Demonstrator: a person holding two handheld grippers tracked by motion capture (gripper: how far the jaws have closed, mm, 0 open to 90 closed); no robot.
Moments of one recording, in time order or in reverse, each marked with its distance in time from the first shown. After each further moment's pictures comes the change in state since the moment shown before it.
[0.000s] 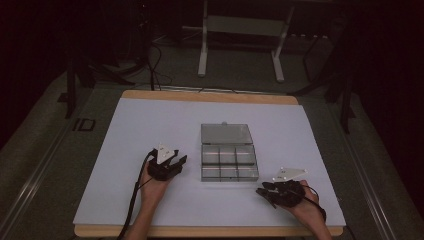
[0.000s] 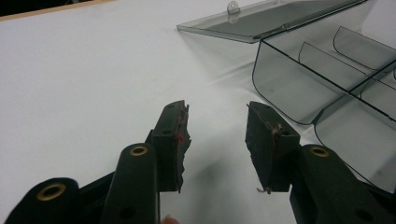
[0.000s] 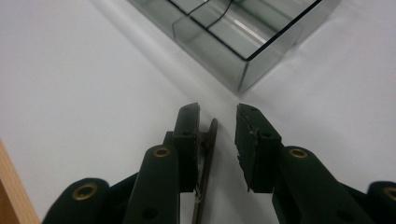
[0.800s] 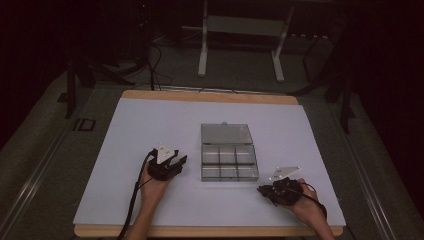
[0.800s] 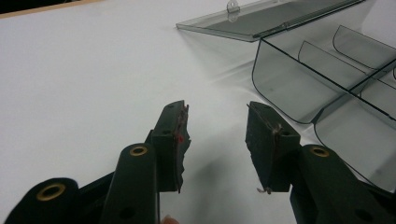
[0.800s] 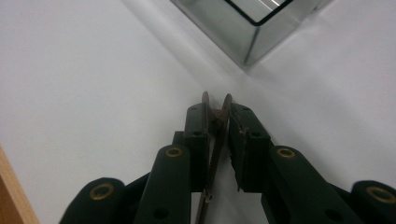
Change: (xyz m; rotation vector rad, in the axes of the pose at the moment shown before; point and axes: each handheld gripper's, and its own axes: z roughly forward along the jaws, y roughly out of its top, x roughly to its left) left arm 0.000 0.000 0.000 0.005 -0.004 -0.003; right arm -0.007 0.002 0.009 0.121 0.018 -0.027
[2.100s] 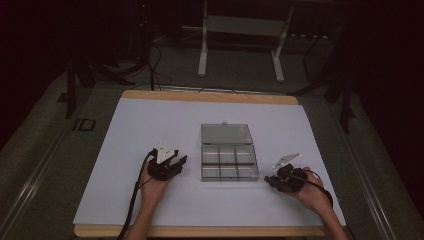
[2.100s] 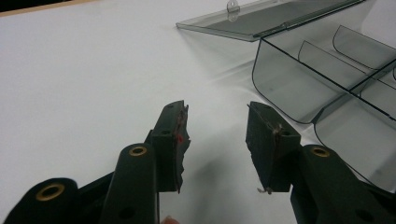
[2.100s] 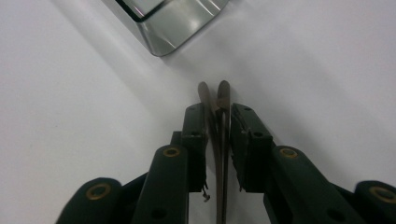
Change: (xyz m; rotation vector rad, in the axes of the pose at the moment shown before) left arm 0.001 0.000 0.000 0.003 -0.002 -0.002; right arm -0.034 0.015 -0.003 0.119 -0.070 -0.002
